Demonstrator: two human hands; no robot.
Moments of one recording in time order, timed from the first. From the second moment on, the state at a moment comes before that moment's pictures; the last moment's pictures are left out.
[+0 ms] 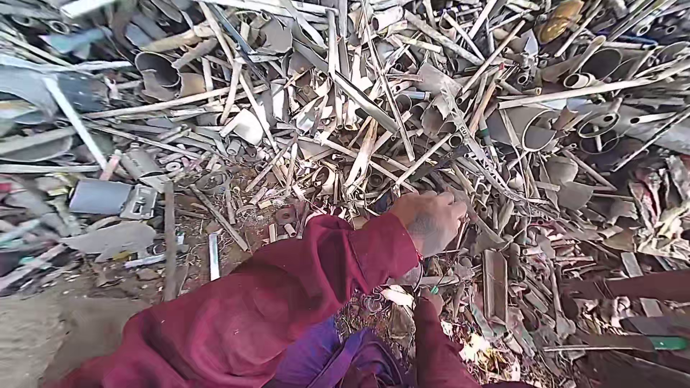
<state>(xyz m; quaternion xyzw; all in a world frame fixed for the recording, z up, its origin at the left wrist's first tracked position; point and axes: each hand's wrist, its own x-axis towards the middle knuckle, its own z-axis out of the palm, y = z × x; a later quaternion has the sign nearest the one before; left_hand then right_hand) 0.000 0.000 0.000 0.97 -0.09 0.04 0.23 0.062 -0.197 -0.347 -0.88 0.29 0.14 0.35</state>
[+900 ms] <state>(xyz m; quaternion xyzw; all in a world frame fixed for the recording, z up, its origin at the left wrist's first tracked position) 0.079 0.057 -0.068 0.62 0.41 0.03 0.68 0.074 -0.091 -0.117 -0.63 -0.02 0.23 0.74</state>
